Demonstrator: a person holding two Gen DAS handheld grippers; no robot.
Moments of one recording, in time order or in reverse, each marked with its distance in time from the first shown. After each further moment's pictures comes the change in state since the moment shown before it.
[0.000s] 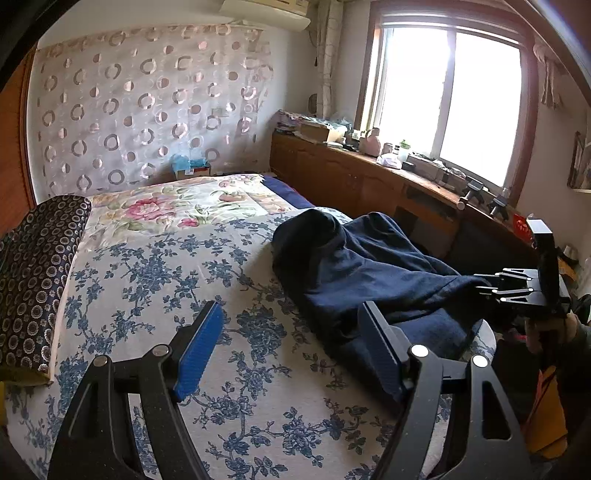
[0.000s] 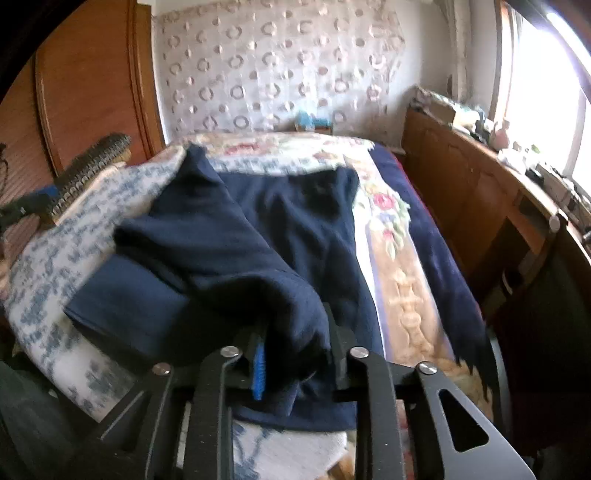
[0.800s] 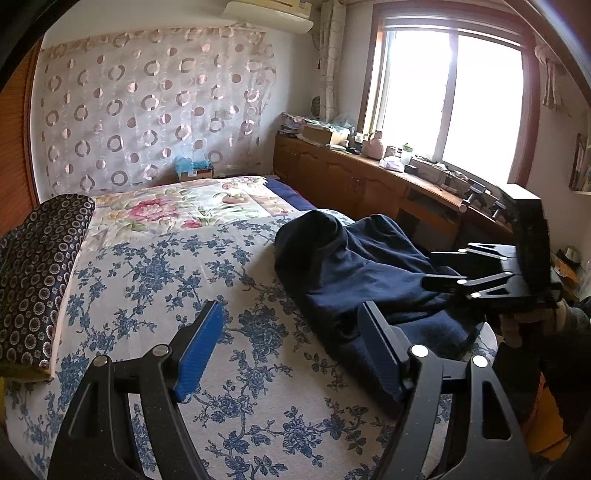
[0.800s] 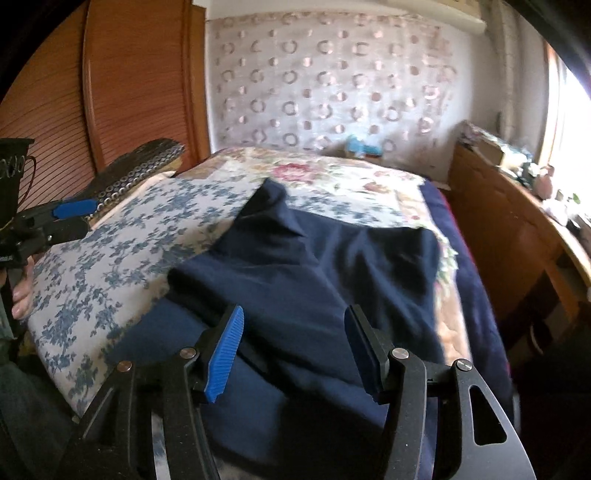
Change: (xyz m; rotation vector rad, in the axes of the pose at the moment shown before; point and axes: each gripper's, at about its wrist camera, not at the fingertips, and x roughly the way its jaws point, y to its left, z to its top) left arm -0.003 0.000 -0.003 -0.012 -0.012 0.014; right arm 0.036 0.060 0.038 -0.153 -0.076 0.159
